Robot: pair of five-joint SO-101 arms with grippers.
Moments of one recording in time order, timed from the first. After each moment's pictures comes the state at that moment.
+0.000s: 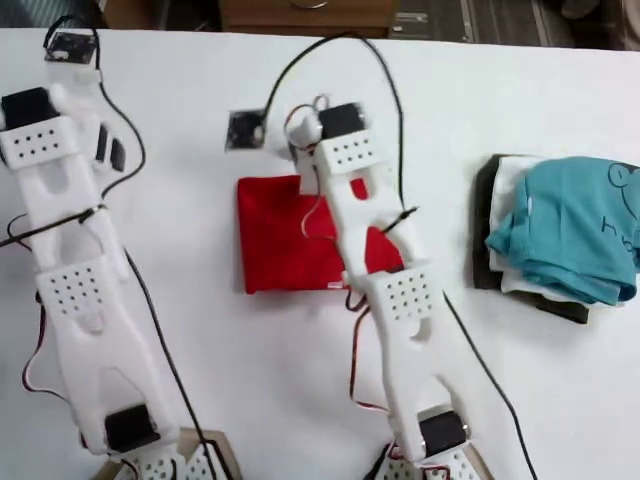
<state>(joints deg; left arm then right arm) -27.3 57.1 -78.2 101.3 -18.1 -24.1 60.1 -69.2 92.7 69.0</state>
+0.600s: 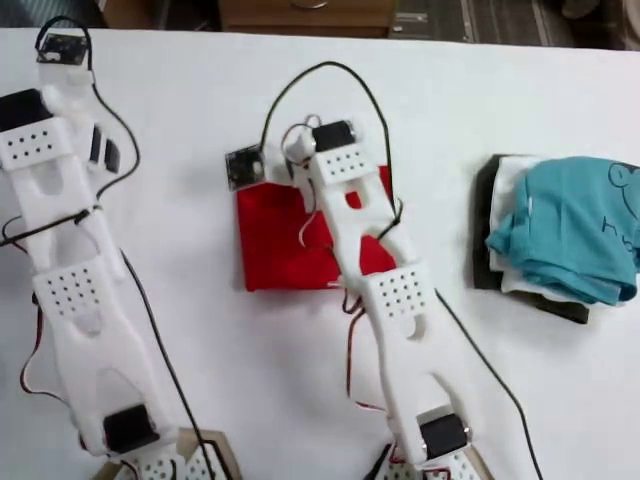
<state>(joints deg) -28.1 57.1 -78.2 101.4 -18.1 -23.7 69.6 -70.2 88.4 81.5</state>
